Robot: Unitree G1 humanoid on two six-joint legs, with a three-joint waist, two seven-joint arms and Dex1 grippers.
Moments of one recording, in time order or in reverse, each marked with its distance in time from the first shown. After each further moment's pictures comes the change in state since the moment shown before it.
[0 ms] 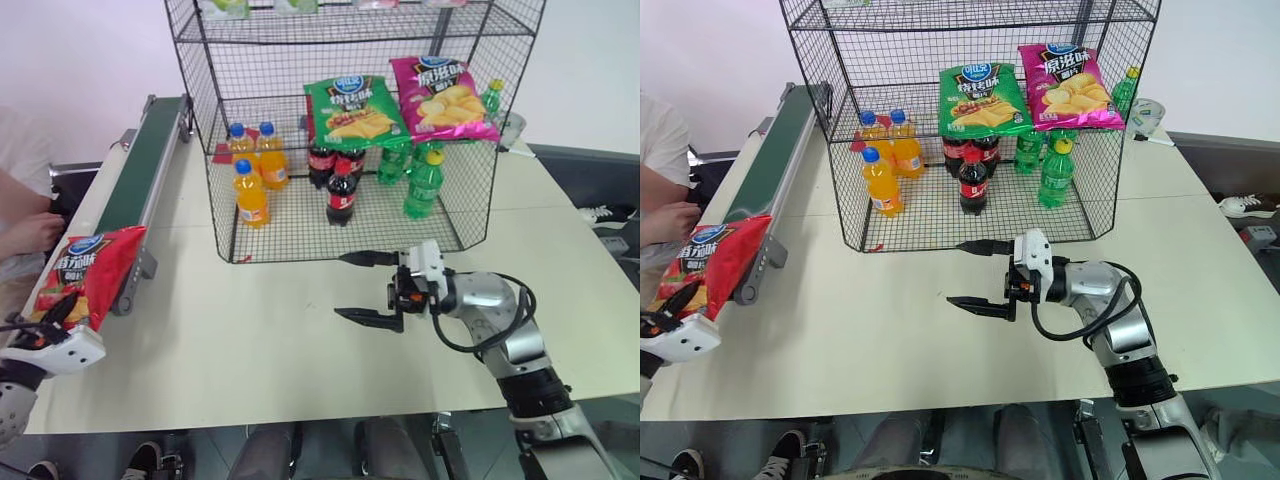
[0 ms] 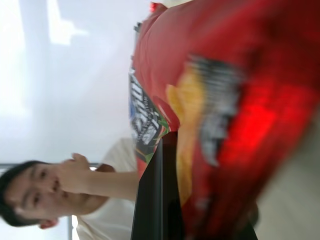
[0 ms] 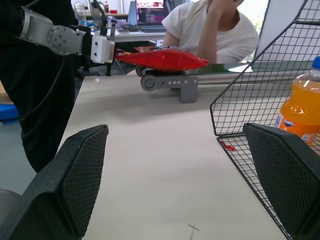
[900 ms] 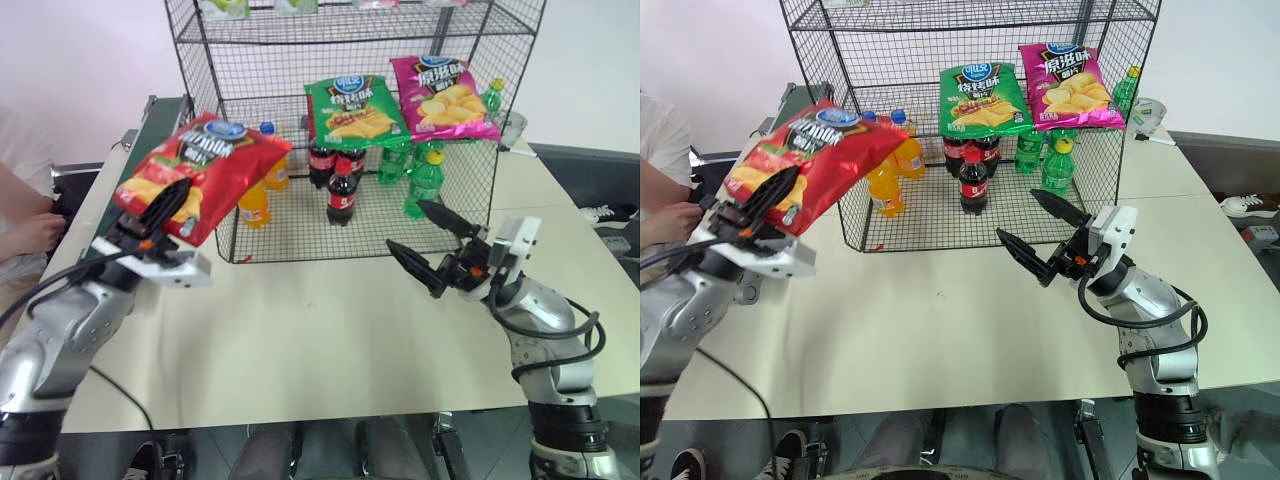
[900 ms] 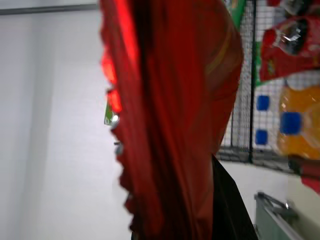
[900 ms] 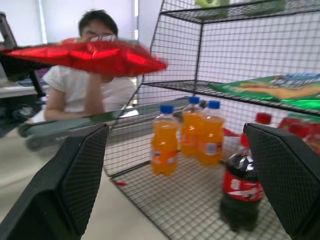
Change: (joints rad) left arm -0.449 -0.194 -0.145 -0.636 0.189 0.236 -0.240; right arm 0.146 0.037 -0.247 -0.183 0.081 -0.006 -0.352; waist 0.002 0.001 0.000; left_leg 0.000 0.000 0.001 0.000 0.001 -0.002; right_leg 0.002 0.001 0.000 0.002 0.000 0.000
